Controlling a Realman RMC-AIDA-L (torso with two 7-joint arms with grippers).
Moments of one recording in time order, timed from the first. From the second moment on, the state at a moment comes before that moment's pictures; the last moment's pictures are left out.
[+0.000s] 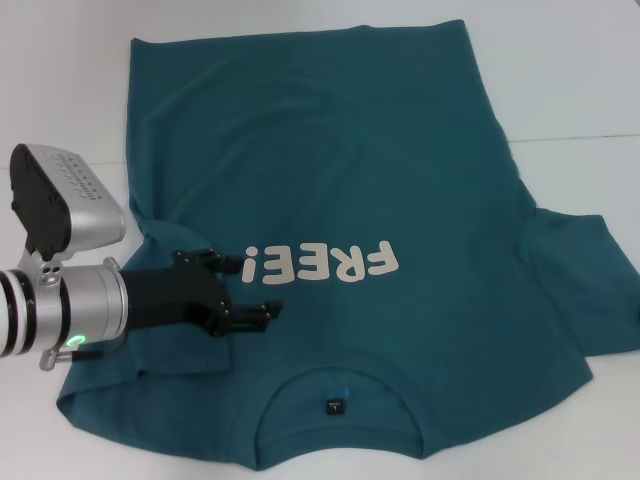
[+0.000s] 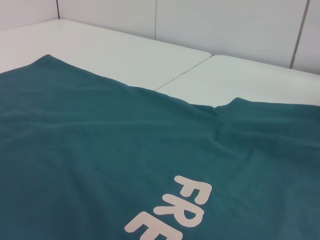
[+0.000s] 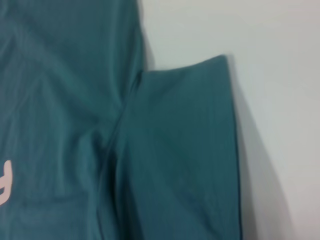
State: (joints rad) left arm -0.52 -2.16 -2.07 -0.87 -1.12 1.11 -1.57; right arm 0.57 1.85 -0.59 -0.66 -2.55 -1.28 2.57
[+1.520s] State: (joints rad) left arm -0.53 -2.16 -2.07 -0.88 -1.12 1.12 -1.57; right arm 0.58 1.82 -0.52 -0.85 -2.61 -1.34 2.59
